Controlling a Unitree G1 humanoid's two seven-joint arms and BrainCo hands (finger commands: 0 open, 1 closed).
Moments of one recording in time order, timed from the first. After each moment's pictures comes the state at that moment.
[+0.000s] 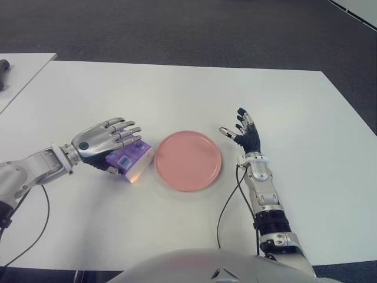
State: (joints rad) left arm -0.10 1.11 -0.25 0.12 1.20 -0.58 0.38; right arm -0.19 -0.04 -0.03 0.32 -0.07 -0.14 -0.10
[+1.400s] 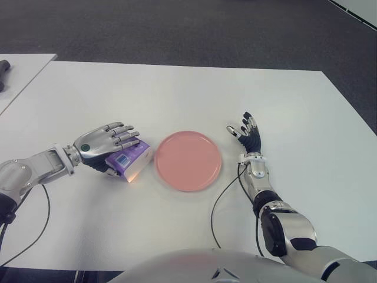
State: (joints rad) left arm -0.17 1.11 -0.34 0.24 1.23 -0.59 0.41; right arm -0.48 -0.10 -0.13 1.14 -0.05 -0.68 -0.13
